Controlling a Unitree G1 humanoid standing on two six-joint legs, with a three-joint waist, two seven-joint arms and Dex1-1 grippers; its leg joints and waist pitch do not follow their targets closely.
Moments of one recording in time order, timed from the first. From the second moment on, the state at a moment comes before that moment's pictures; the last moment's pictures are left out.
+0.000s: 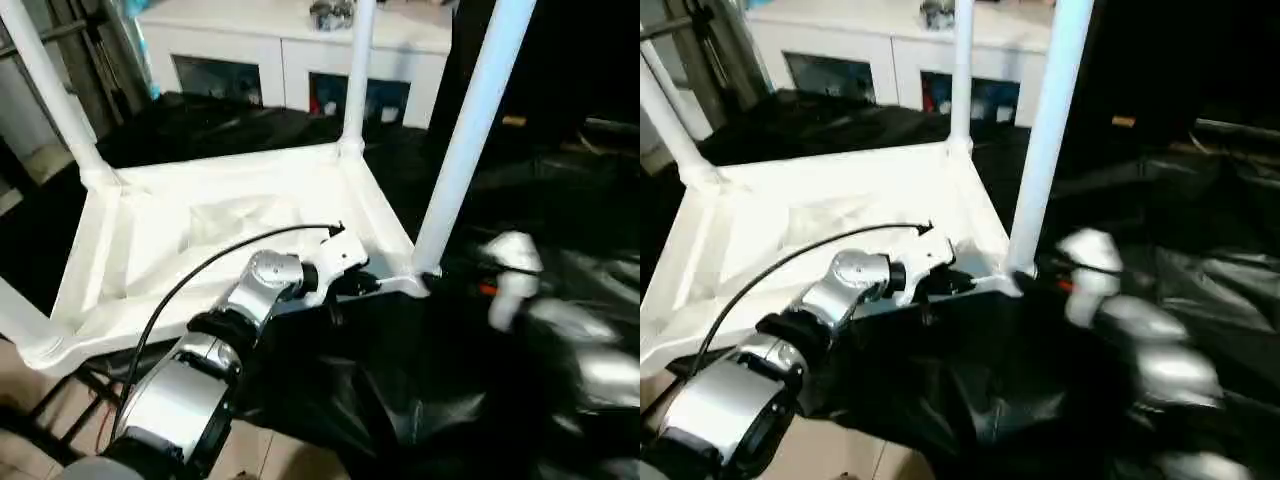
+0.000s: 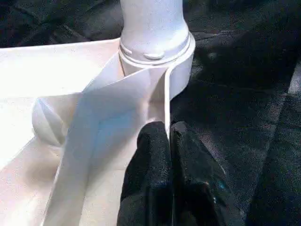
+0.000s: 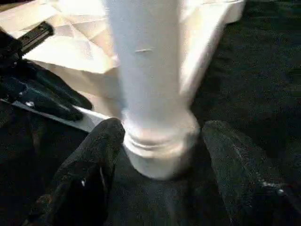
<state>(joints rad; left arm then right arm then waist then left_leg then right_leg) -0.84 0.05 -0.23 1.11 0.16 -0.20 -0.91 -0.27 -0.47 -0.14 0.33 0.28 0.26 0.90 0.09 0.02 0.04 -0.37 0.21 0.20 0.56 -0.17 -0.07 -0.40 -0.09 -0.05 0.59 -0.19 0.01</state>
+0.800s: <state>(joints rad) -0.37 0.54 -0.11 0.15 -0.12 0.51 -1.26 -0.32 -0.24 0.05 0.24 0.32 0.31 0.85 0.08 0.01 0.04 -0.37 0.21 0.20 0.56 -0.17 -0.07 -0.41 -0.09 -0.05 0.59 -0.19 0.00</state>
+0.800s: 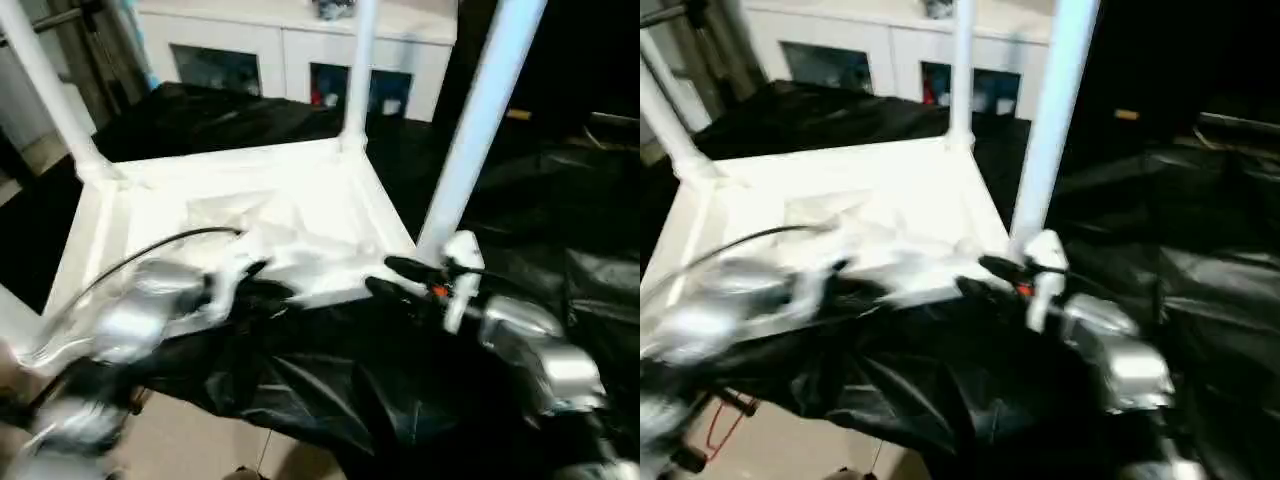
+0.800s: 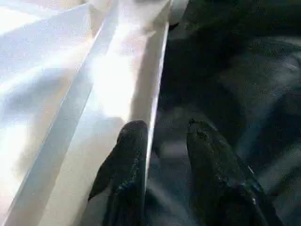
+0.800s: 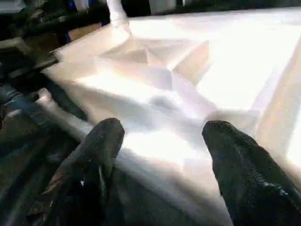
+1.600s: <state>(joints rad) -0.08 0.73 -0.02 -0.18 -0.14 0.73 -1.15 -0.59 -0.03 -0.18 0.82 0.24 -0.06 0.13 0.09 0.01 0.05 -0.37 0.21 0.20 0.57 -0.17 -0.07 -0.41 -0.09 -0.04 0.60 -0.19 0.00</state>
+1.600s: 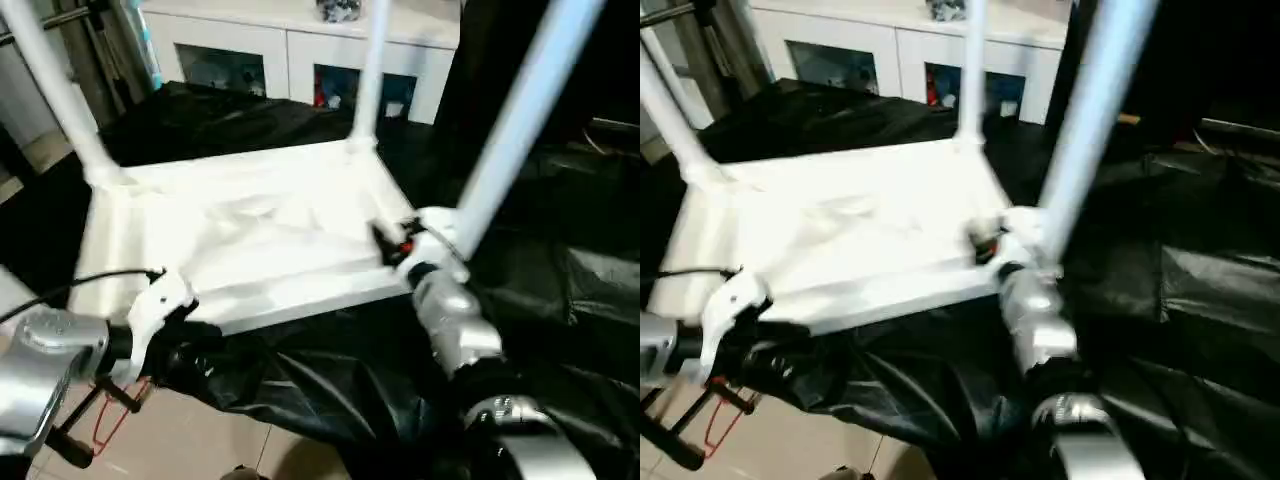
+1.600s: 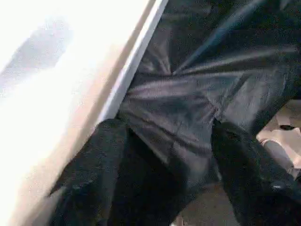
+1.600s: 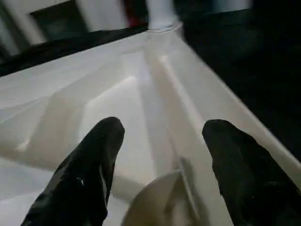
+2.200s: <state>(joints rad) -0.25 0.65 -0.04 0.01 -0.04 0.45 -0.90 -0.67 -0.24 -0.33 1.03 0.24 -0.21 -0.08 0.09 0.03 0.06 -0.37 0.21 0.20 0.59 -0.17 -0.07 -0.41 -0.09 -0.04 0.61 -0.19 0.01</state>
